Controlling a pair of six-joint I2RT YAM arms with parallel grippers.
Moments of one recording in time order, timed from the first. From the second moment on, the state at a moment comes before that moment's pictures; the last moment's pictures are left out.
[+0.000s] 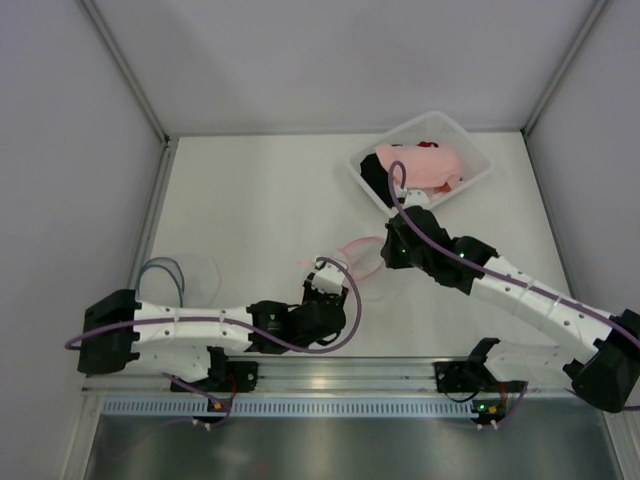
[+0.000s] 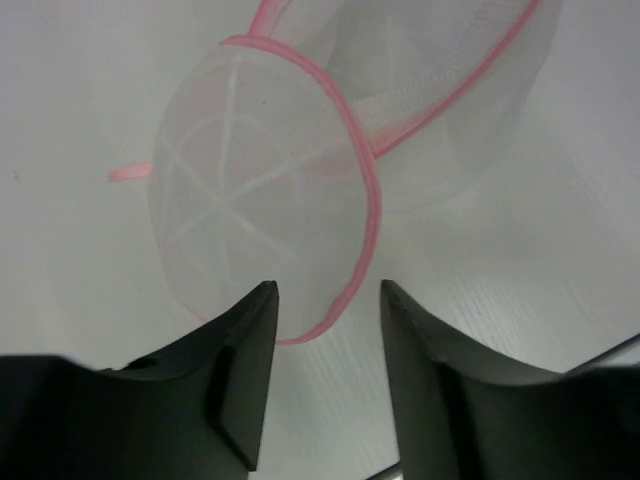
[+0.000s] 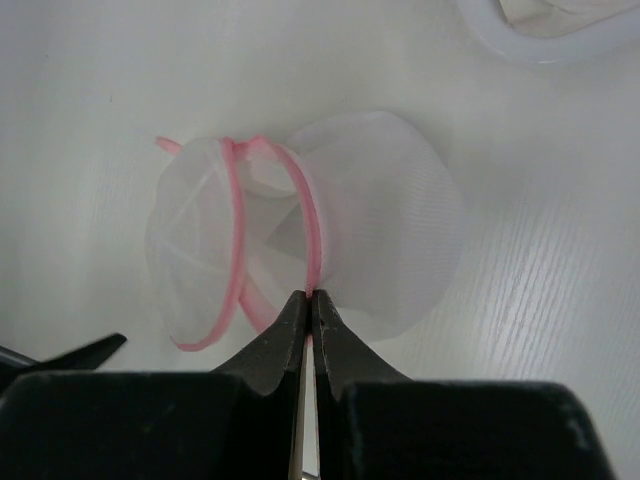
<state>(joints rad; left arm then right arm) -1.41 1.23 0.70 -0.23 -0.80 -0.64 0.83 1.13 0.96 -0.57 0.27 0.59</state>
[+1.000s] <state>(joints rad) -1.34 1.24 0.87 -0.39 -0.79 -0.65 0.83 1.11 0.85 -0.55 0.30 0.60</state>
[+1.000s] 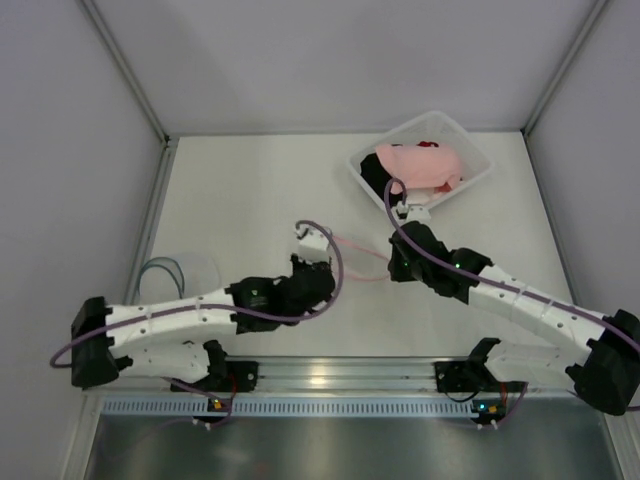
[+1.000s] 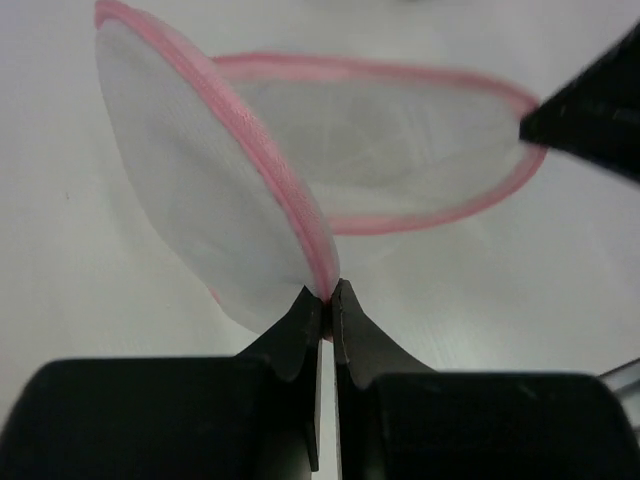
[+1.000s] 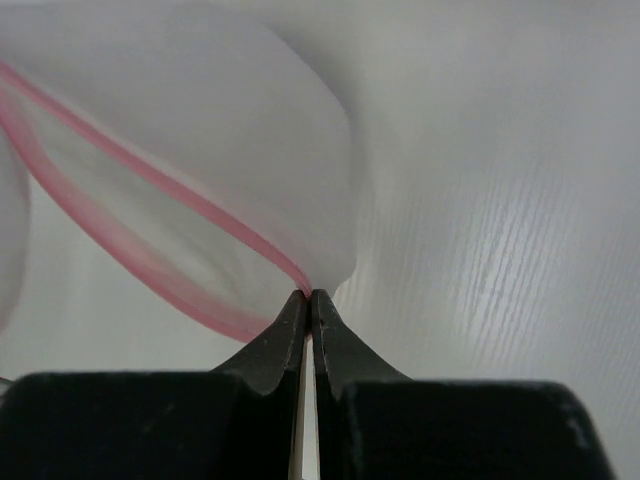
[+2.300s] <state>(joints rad) -0.86 1.19 0.98 -0.47 -0.19 -0.65 0.68 1.10 0.82 -0.60 0.21 0.57</state>
